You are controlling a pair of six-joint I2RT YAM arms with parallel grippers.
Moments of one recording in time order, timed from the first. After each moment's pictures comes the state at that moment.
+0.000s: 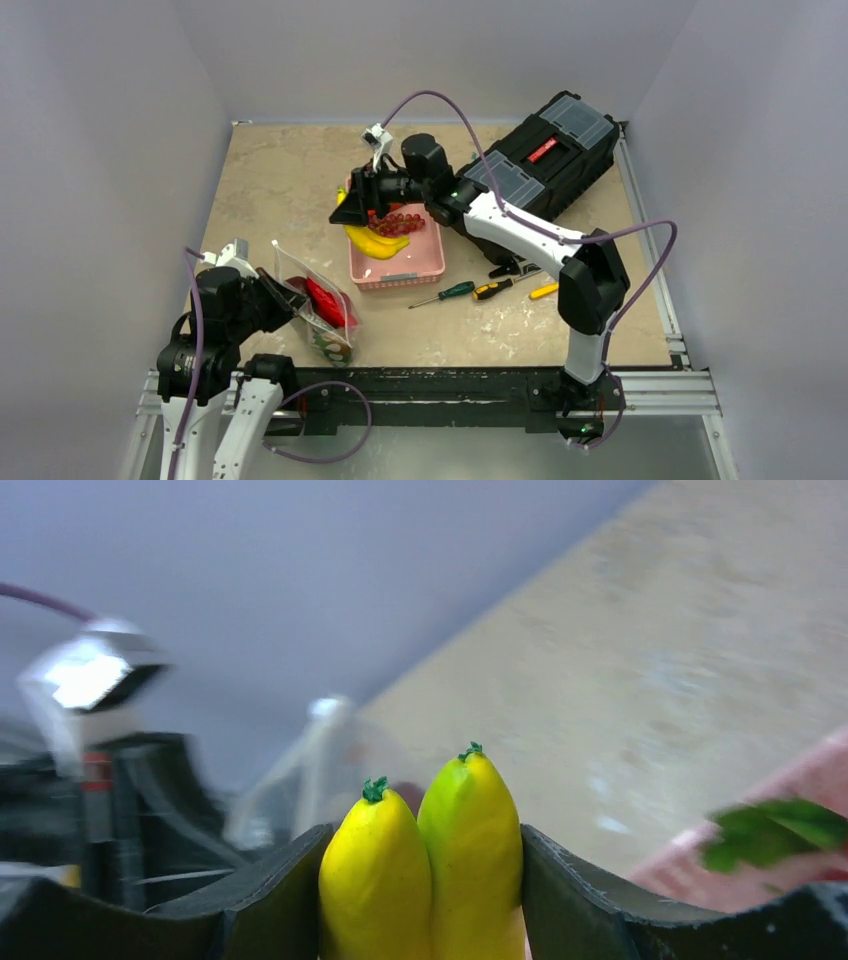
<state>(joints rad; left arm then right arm) -0.09 0.41 0.88 -1.14 0.18 -0.74 0.81 1.87 1.61 -0.06 -0.52 0.41</state>
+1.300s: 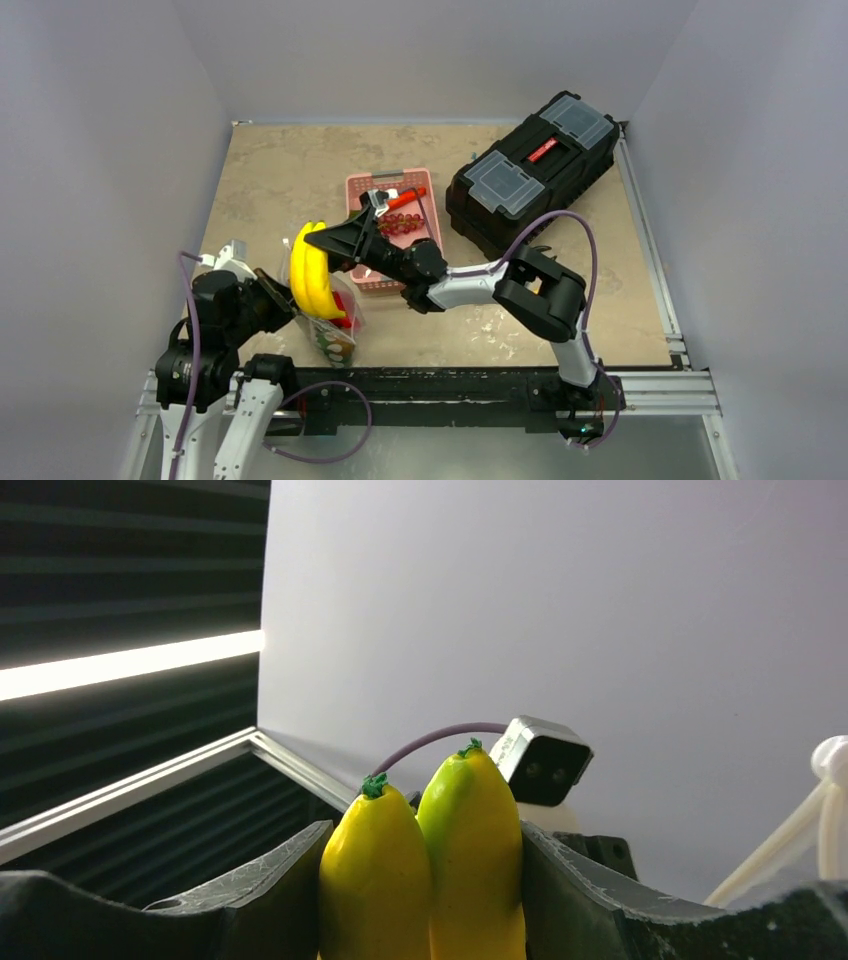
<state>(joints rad) -0.09 0.39 0.88 -1.12 0.21 -0.78 1.10 2.01 1.18 1.50 -0.19 1.67</state>
